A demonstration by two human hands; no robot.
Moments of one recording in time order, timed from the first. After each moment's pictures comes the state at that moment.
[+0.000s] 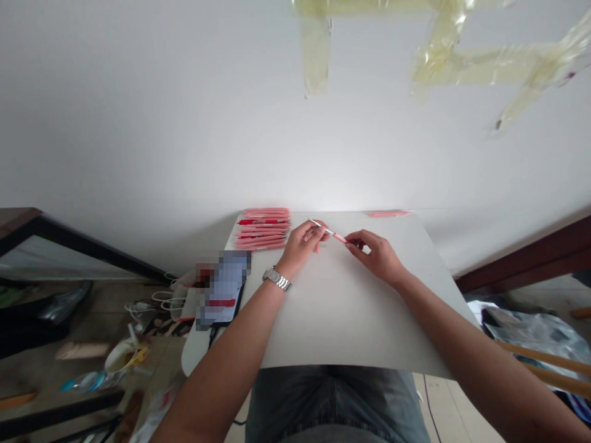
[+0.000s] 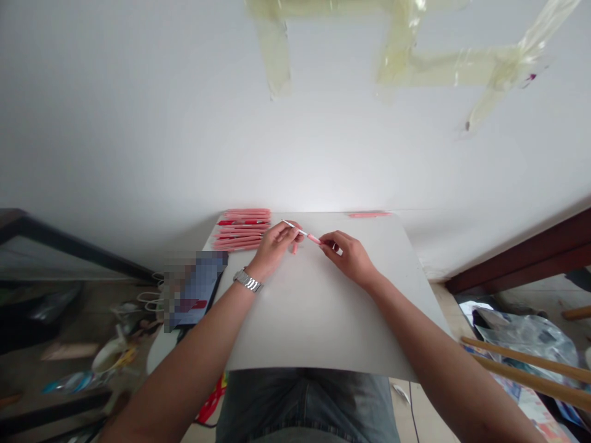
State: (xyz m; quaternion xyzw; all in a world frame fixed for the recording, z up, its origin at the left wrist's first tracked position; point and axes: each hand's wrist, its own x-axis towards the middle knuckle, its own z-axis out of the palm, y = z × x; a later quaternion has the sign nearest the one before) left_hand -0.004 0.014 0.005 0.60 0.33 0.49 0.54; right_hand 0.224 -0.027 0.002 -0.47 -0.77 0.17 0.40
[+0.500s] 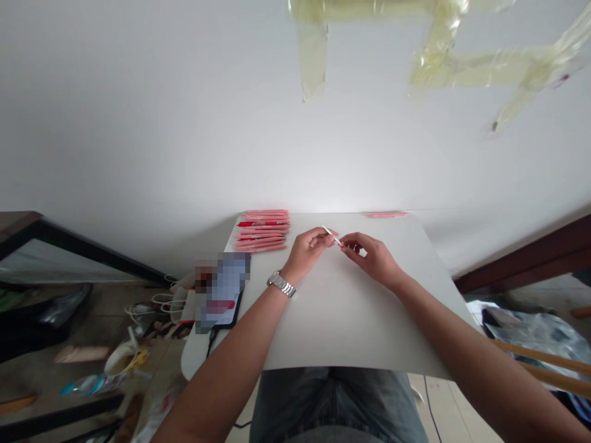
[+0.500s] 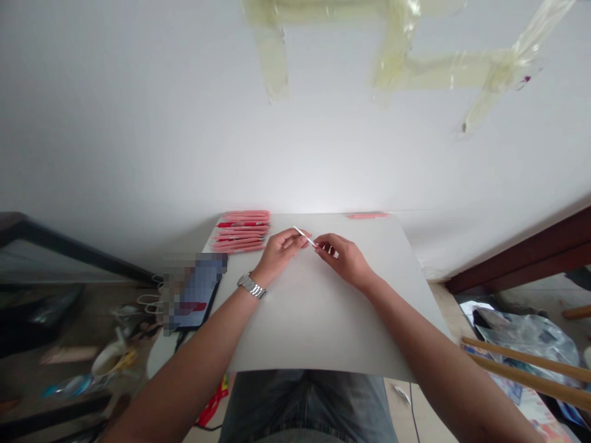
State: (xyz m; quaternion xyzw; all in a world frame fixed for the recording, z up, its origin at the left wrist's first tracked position) left_hand 0.004 0.003 0.012 0.64 0.33 0.45 0.53; right_hand 0.218 -0.029 0.000 -0.44 -0.77 0.19 0.41
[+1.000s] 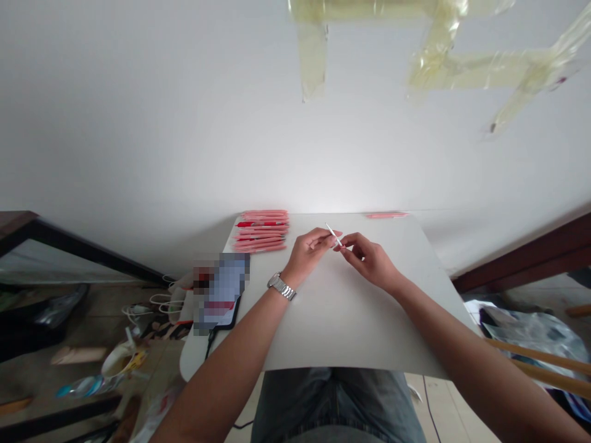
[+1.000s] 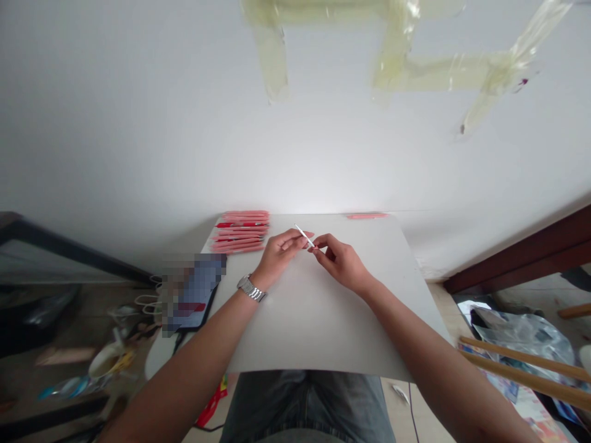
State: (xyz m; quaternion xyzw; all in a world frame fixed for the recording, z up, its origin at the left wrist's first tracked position) left_hand 0.009 -0.004 0.018 0.64 0.30 0.48 0.52; right_hand 0.211 -0.042 0.010 -0.46 -0.74 0.27 0.40
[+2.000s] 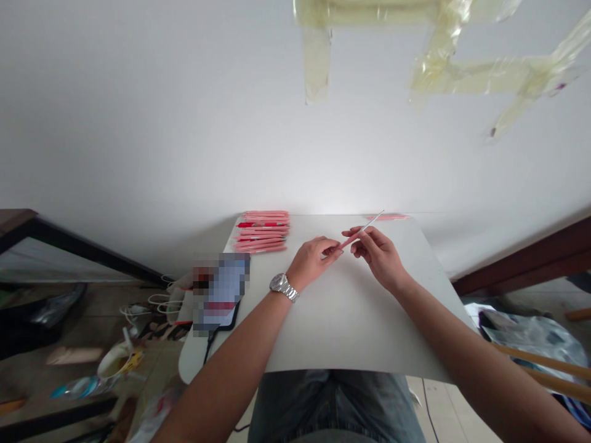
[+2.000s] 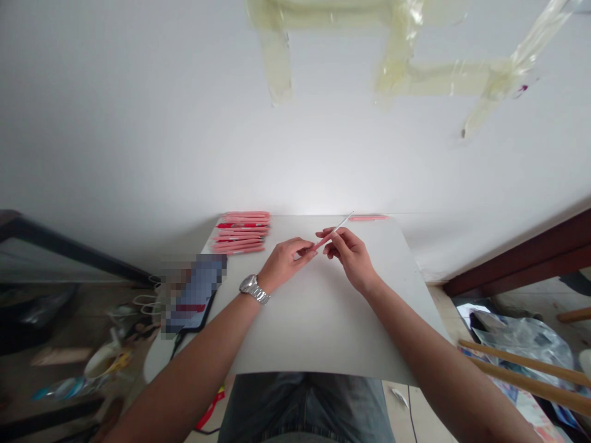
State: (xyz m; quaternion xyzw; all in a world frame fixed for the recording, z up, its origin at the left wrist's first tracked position) left_hand 0.007 -0.003 0.006 0.82 0.37 0.35 0.26; right_hand 0.208 -0.036 0.013 -0.39 -0.49 0.53 0.58
